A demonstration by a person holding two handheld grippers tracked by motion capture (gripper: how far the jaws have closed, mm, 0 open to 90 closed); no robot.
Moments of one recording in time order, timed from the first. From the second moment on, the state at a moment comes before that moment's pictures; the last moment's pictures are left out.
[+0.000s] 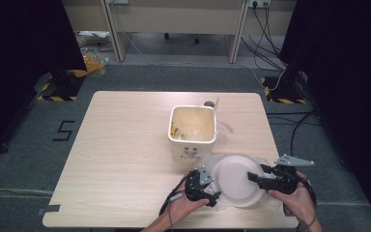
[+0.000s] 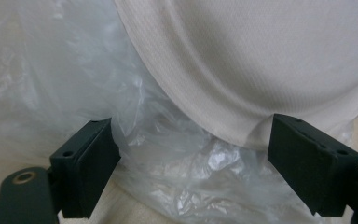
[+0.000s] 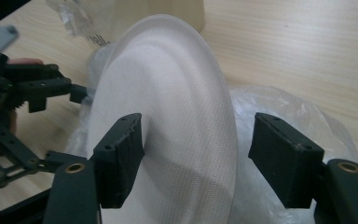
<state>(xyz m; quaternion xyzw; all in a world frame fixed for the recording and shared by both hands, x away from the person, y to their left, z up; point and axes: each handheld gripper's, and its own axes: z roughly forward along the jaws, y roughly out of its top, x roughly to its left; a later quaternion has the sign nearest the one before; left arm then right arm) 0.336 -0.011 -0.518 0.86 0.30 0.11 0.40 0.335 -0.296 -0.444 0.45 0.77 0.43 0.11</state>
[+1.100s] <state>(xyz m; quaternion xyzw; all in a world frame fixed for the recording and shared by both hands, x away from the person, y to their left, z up) 0.327 0.039 -0.499 0.85 0.30 0.12 0.42 0.316 -0.285 -0.418 0.39 0.74 0.55 0.00</state>
